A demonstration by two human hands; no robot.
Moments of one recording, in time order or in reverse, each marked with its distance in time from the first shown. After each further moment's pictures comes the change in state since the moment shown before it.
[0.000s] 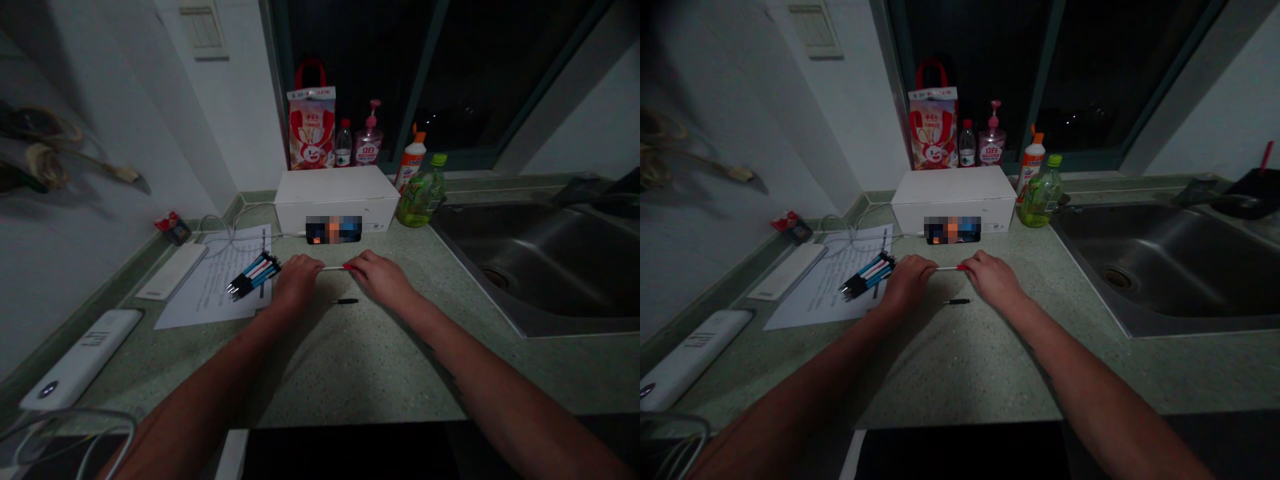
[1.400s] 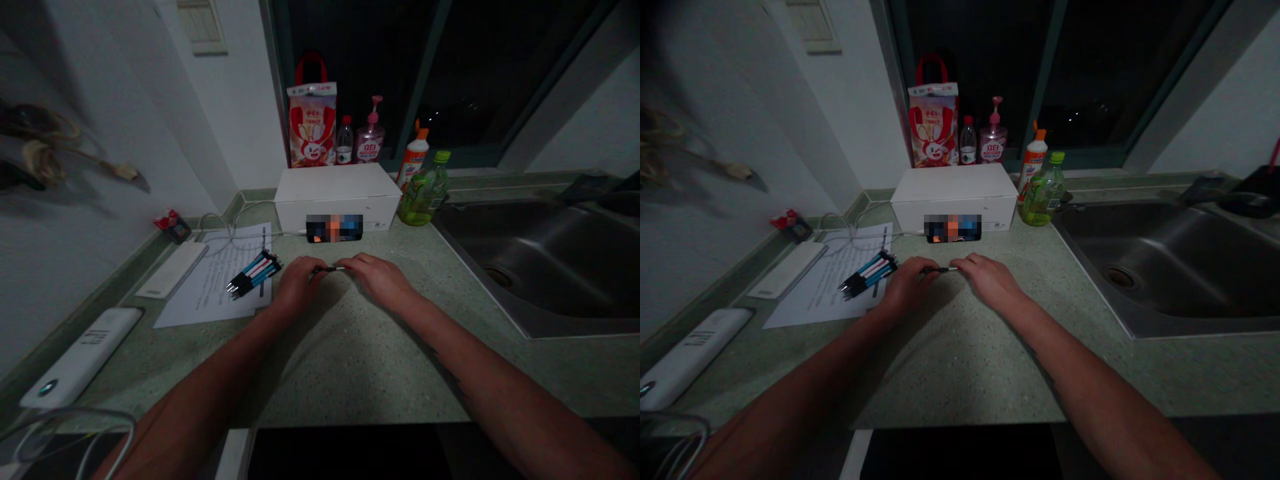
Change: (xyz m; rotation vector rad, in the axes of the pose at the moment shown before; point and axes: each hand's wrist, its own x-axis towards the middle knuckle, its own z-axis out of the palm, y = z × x) left_hand -0.005 0.004 0.001 -0.302 0.078 -0.061; right_hand -0.002 0.004 0.007 0.092 0.054 -0.115
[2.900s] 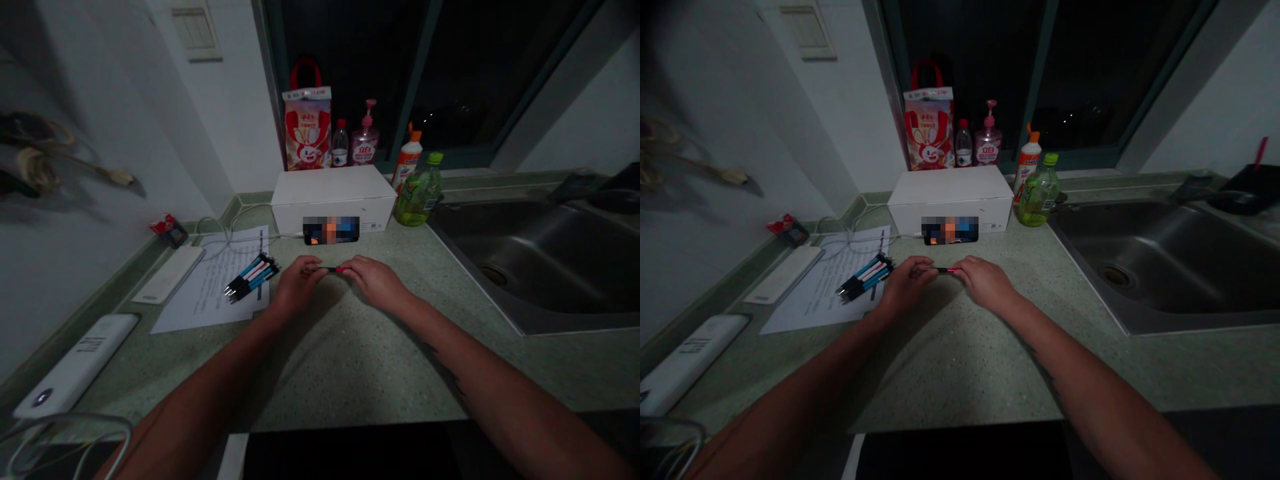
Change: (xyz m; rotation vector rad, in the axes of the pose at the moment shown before) left_hand 0.001 0.006 0.002 -0.358 0.052 -0.260; right_hand 0.002 -0.006 0.001 0.112 -0.009 0.041
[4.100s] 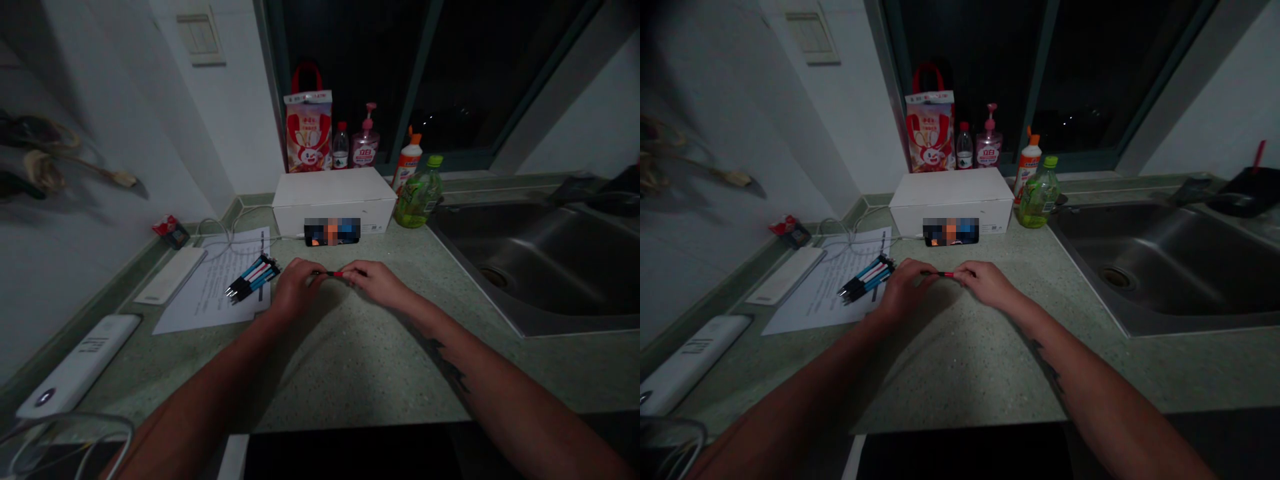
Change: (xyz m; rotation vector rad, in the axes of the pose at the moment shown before) left_hand -0.001 0.001 -0.010 0.342 0.001 0.359; right_hand 0.005 0.015 0.003 0.581 -0.006 0.124
